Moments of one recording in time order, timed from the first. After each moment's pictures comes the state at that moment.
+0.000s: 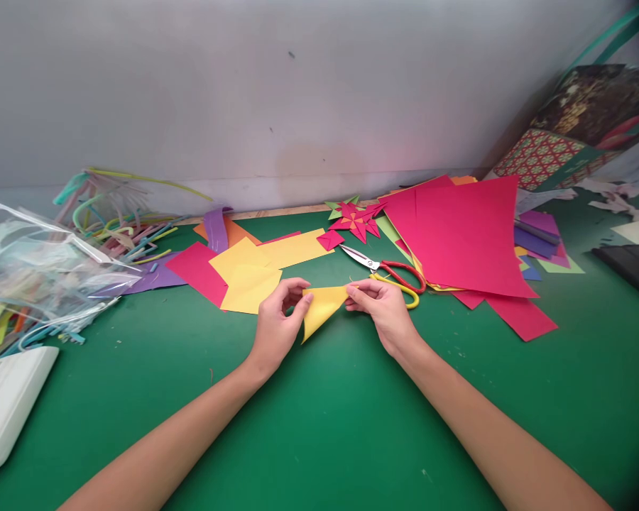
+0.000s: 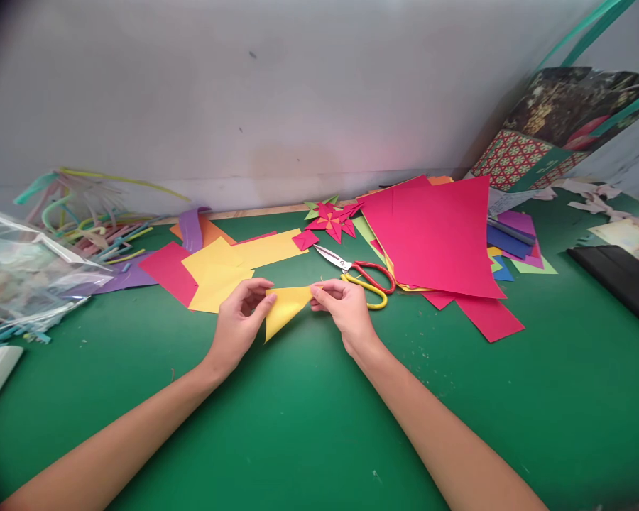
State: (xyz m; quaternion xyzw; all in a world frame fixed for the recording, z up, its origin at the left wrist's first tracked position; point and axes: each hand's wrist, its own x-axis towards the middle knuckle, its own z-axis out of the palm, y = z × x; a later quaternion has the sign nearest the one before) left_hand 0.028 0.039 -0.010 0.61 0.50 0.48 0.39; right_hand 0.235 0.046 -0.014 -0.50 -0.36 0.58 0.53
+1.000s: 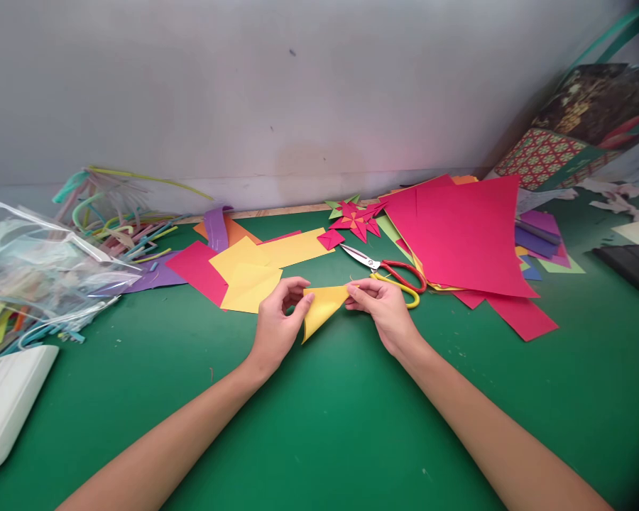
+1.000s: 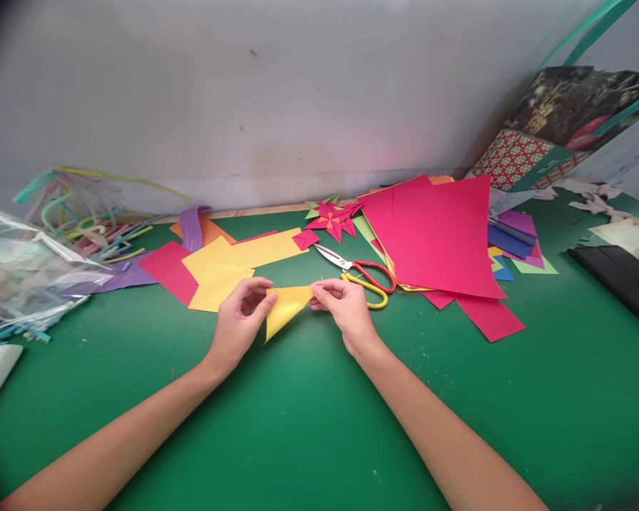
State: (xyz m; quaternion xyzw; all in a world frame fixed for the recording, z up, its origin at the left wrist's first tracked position) left_hand 0.028 0.039 -0.009 0.60 0.50 0.49 0.39; right_hand 0.236 0.046 -0.013 -0.49 -0.36 0.59 0.53
